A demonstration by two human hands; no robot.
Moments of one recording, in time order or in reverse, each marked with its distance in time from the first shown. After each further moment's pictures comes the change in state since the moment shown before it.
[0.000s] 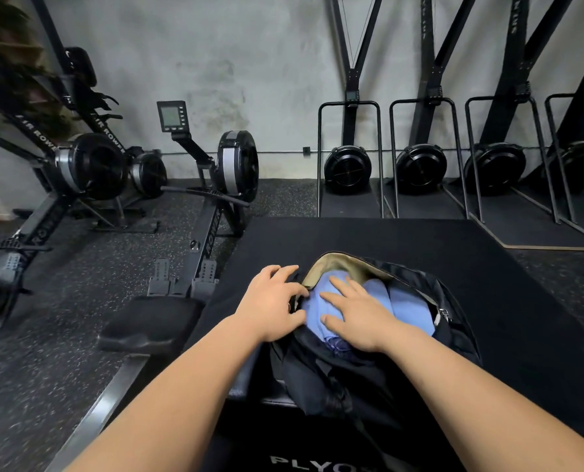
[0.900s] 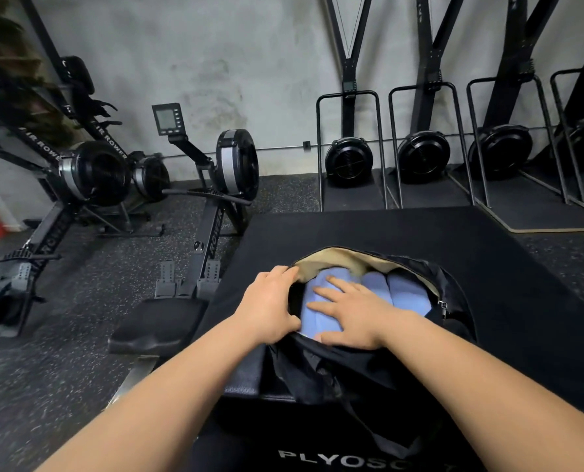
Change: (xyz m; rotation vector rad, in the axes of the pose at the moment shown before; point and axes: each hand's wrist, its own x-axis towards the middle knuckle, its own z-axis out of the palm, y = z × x) left_hand -0.009 0.017 -0.015 -0.068 -0.071 -0.098; right_hand -0.009 0.000 -0.009 -0.254 -0.133 -0.238
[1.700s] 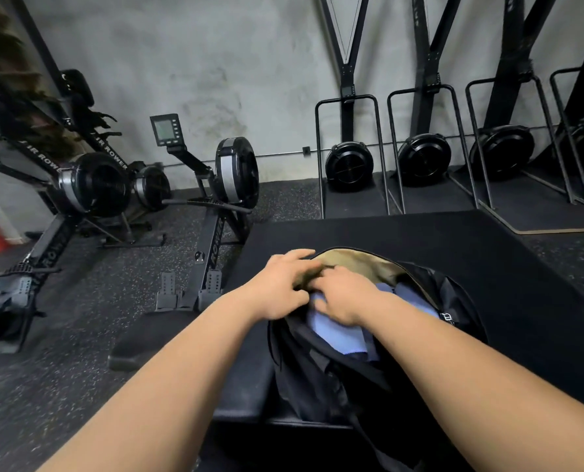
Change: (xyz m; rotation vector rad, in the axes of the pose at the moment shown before) left_hand 0.048 0.003 -0.039 -0.119 -0.151 0.152; right_hand 0.054 0.003 -0.043 0.120 0.155 0.167
